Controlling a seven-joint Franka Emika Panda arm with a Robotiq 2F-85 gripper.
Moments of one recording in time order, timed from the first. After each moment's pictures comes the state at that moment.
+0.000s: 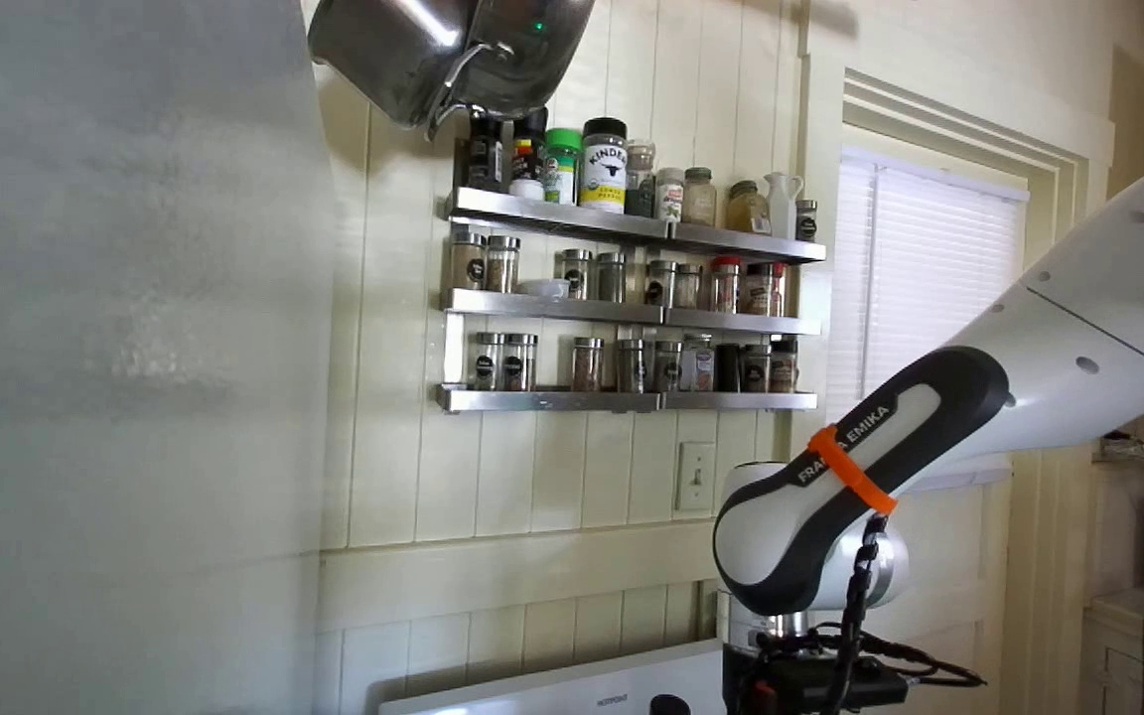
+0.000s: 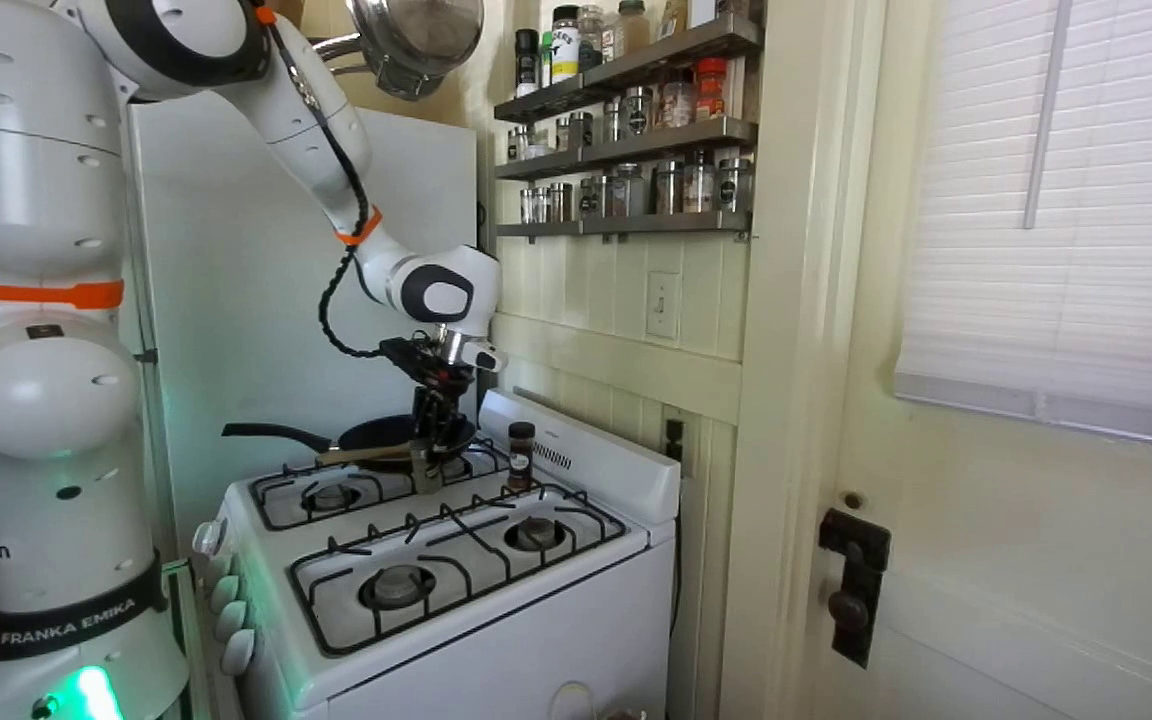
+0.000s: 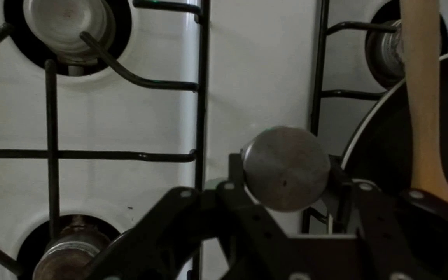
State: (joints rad) arm 0.15 0.07 0.15 -2.40 0.24 2.27 0.05
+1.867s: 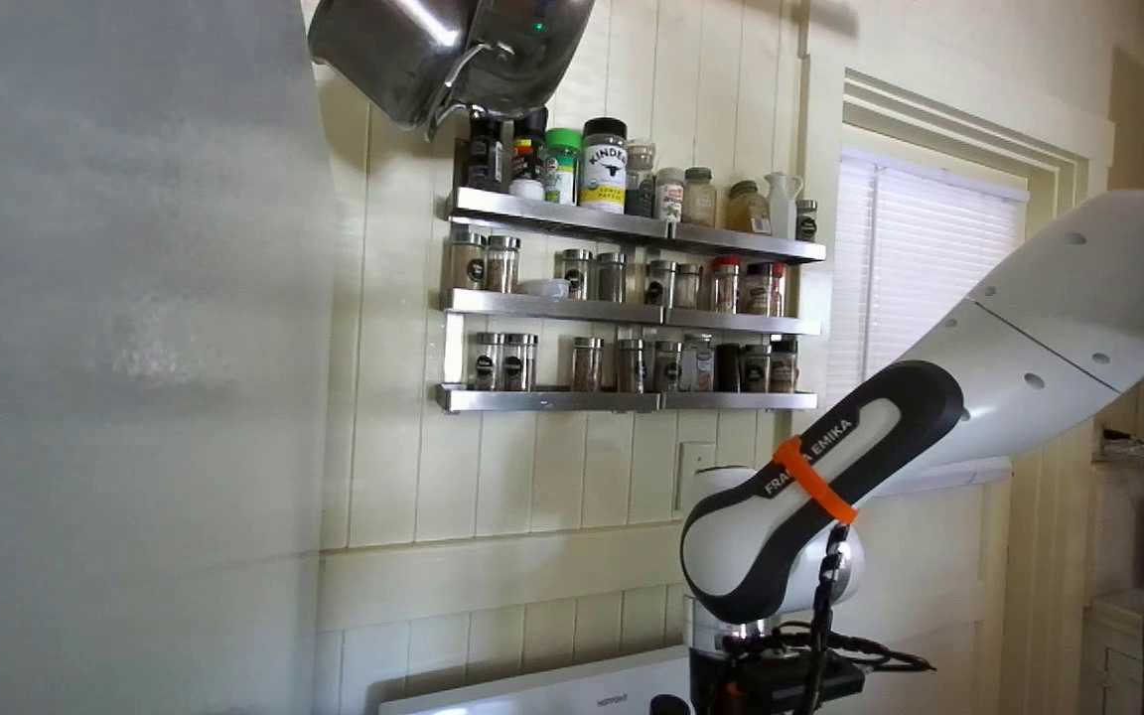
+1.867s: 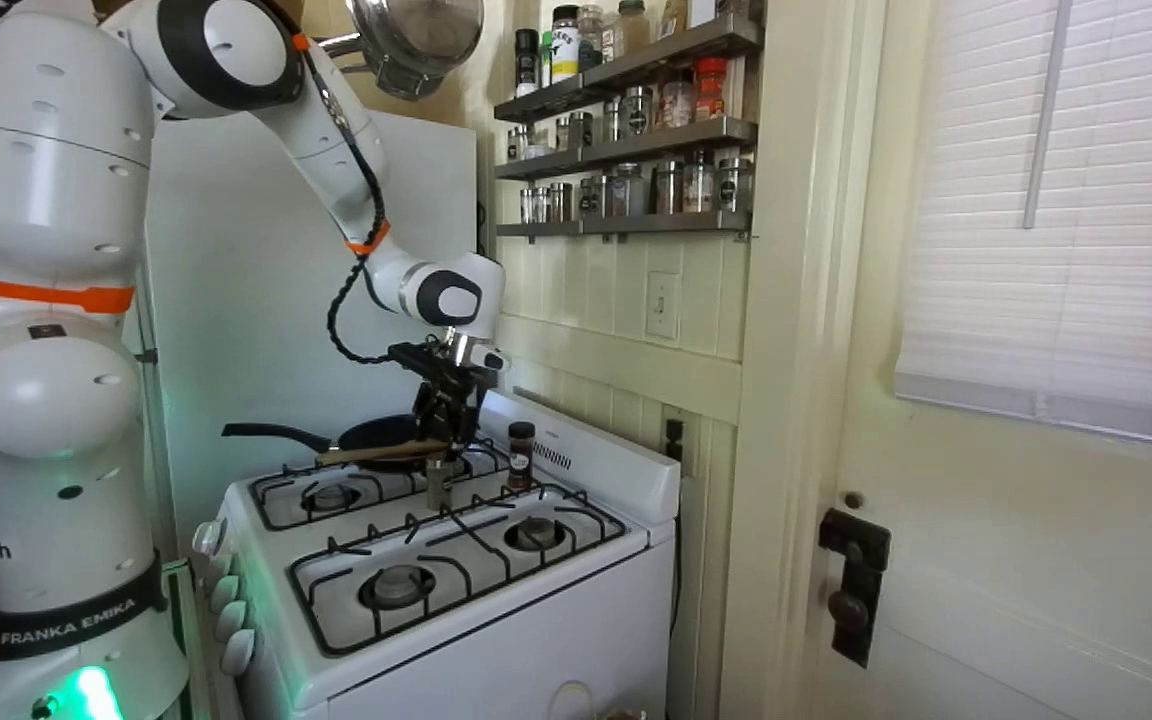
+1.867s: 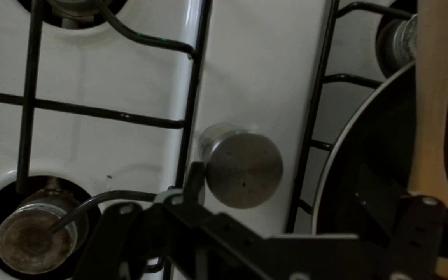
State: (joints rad) arm 0.17 0.16 0.18 -2.30 0.17 2.25 0.05
